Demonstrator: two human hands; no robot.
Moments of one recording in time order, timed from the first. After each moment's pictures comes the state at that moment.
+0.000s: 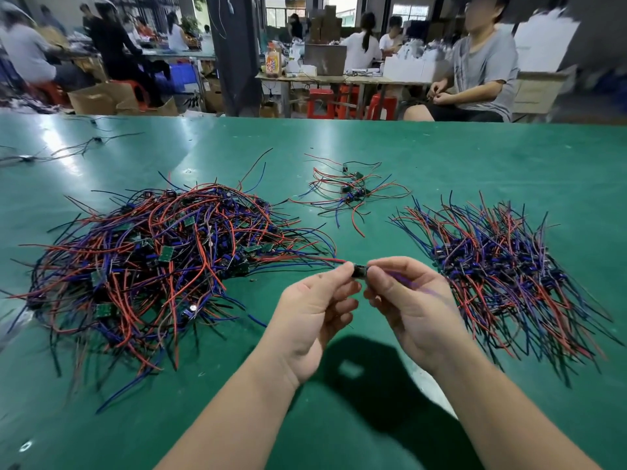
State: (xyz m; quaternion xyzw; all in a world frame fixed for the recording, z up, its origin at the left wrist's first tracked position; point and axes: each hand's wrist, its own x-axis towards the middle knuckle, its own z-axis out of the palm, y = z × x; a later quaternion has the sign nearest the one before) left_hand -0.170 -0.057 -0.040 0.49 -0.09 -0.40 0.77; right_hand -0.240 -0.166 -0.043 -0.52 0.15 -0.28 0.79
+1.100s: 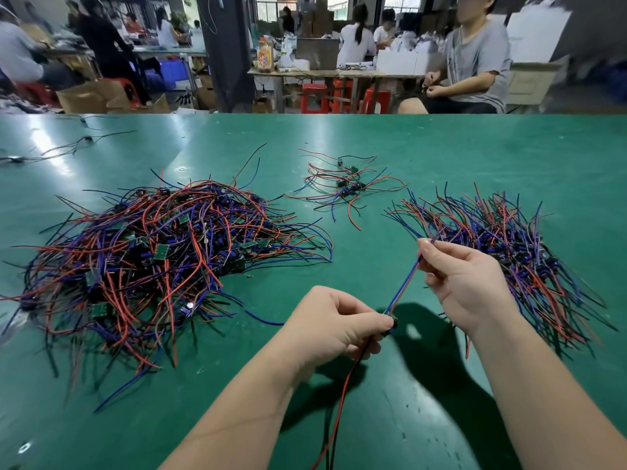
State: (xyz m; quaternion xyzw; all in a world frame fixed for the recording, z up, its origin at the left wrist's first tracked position) left_hand -0.177 -0.055 -0.046 0.65 -0.27 -0.42 0.58; right_hand -0.253 -0.227 -0.041 -0.50 0.31 -0.34 0.74
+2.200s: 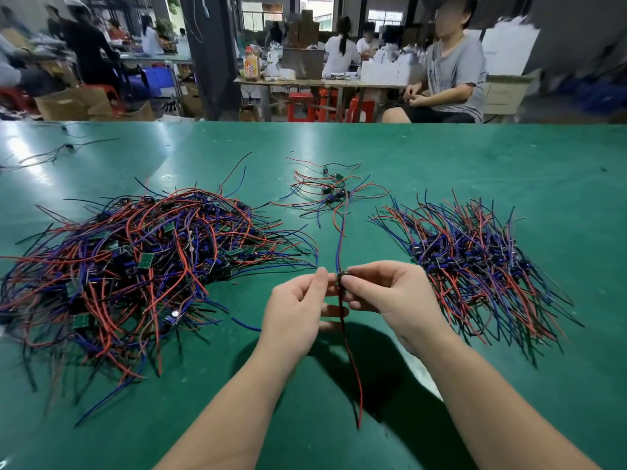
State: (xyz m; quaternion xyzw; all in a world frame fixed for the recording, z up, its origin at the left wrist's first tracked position) left_hand -0.169 -0.066 -0.062 0.63 -0.20 -0.25 0.71; right_hand -0.241 -0.177 -0.051 -0.65 0.22 -0.26 0.68
